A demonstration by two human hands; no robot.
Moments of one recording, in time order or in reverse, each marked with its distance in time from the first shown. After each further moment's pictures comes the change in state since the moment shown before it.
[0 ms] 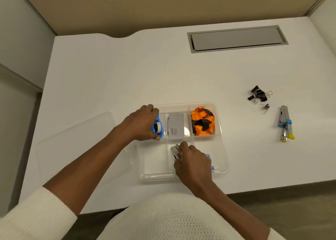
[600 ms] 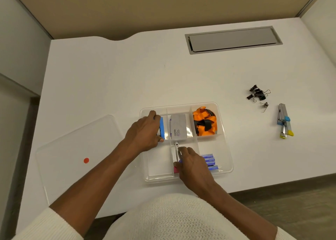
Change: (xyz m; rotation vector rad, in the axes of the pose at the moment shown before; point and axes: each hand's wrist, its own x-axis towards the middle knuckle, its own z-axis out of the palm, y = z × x) left_hand -0.015 0.006 0.021 -0.036 0.087 -0.045; right_hand 0.001 -0.004 0.015 0.096 -0.113 -0.087
